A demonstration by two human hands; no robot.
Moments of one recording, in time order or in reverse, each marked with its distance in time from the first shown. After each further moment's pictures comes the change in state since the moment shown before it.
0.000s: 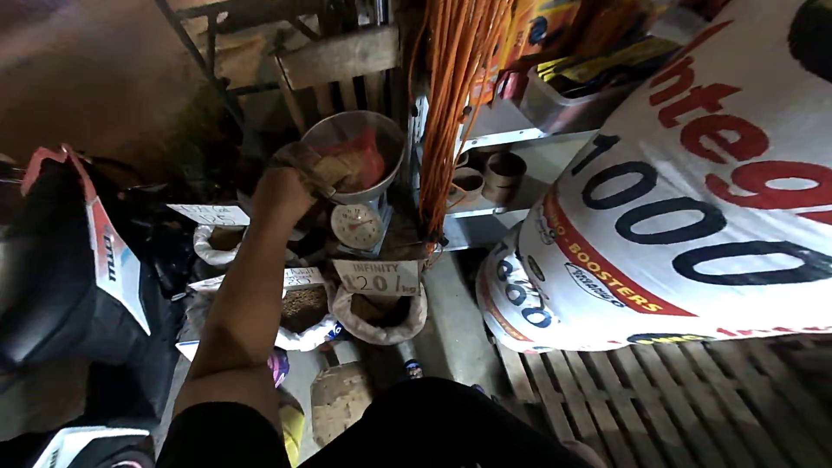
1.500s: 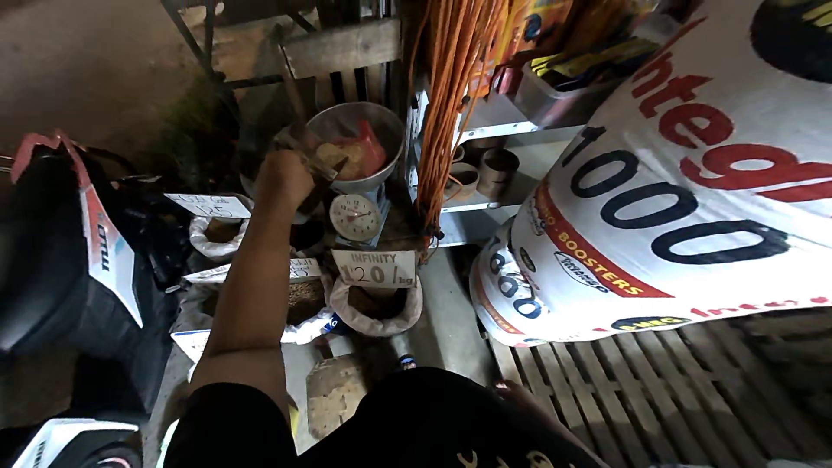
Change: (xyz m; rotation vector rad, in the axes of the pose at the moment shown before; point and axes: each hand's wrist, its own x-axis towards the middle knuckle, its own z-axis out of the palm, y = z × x) left_hand -0.016 -0.005 -0.005 -0.071 0.037 0.011; right_hand 0.153 -0.019 0.057 -0.069 -0.006 -0.448
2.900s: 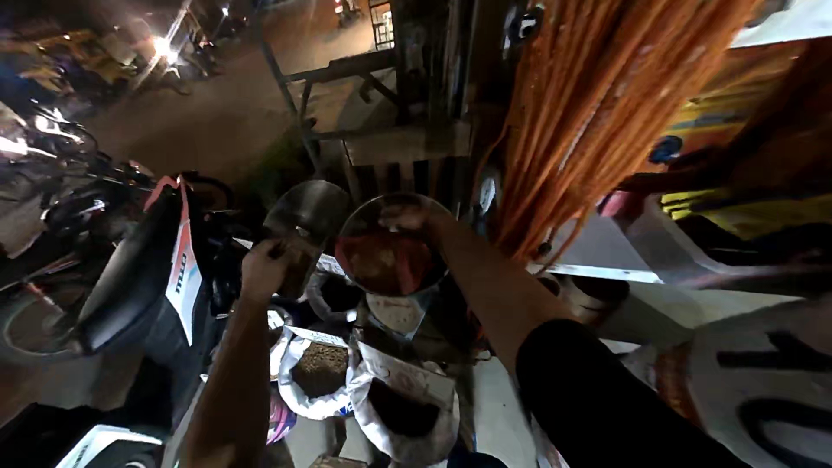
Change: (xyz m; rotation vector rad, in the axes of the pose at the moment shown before) left_hand 0.111 -0.080 0.003 -0.357 0.292 -0.229; right_hand 0.021 -0.728 -0.190 -0.281 -0.156 -1.182
